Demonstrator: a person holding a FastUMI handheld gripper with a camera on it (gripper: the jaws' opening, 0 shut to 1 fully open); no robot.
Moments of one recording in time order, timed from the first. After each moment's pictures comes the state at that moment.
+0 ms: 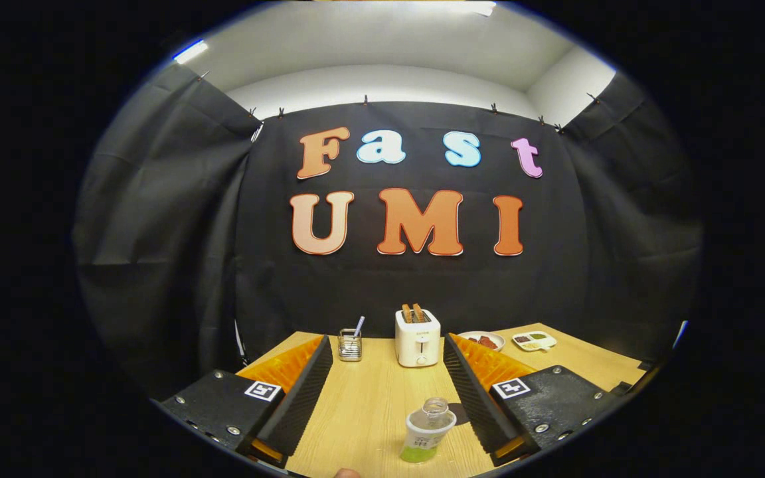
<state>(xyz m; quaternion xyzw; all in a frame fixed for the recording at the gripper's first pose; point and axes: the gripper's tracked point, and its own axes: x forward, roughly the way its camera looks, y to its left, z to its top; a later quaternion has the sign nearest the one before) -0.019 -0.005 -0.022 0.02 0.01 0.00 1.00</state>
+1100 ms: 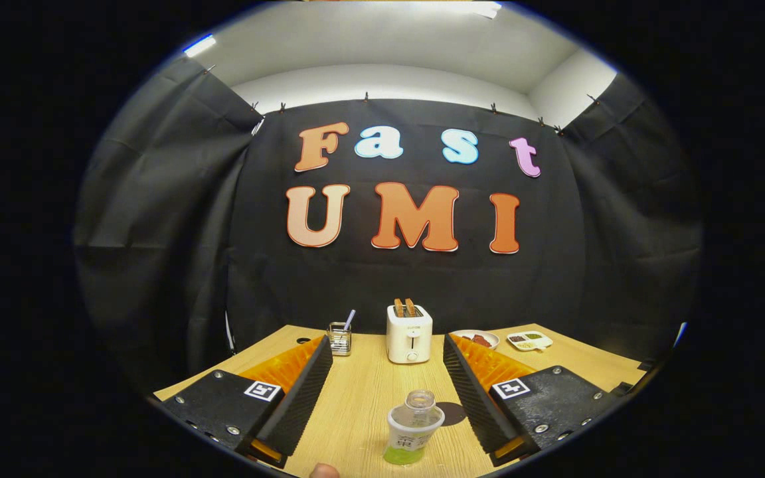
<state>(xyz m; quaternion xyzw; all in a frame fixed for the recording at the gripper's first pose) -0.003 -0.018 -0.065 0.02 0.01 0.00 1.00</state>
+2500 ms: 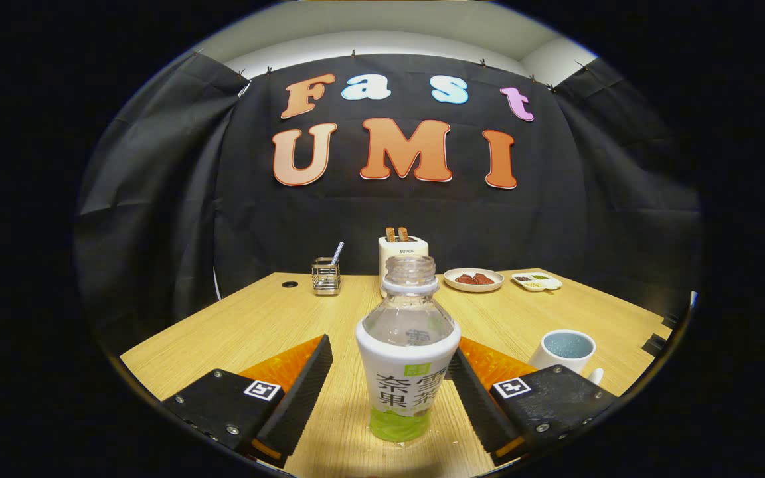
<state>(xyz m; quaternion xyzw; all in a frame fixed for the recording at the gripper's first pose) 0.017 -0.029 -0.219 0.03 0.11 -0.01 0.99</state>
